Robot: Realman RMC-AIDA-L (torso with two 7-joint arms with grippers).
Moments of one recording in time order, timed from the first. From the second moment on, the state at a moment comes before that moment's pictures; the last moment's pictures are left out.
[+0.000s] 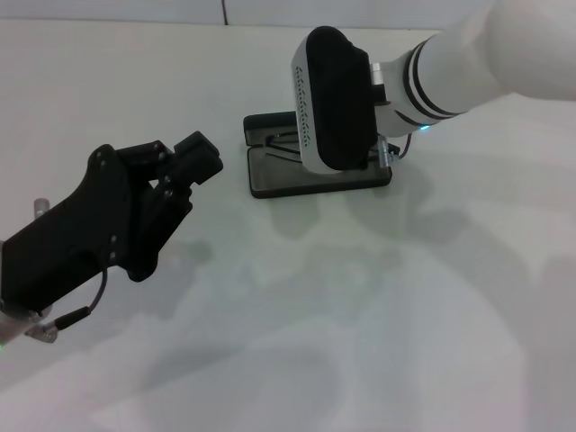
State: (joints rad) left arm -0.34 -2.05 1.23 0.25 0.98 2.01 -0.86; right arm 1.01 2.03 -2.00 -0.91 -2.44 -0.79 2.09
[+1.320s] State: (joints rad) left arm -0.34 -2.05 1.23 0.25 0.99 1.99 -0.86; right arm 0.97 2.03 -2.00 -0.98 -2.44 -0.82 2.09
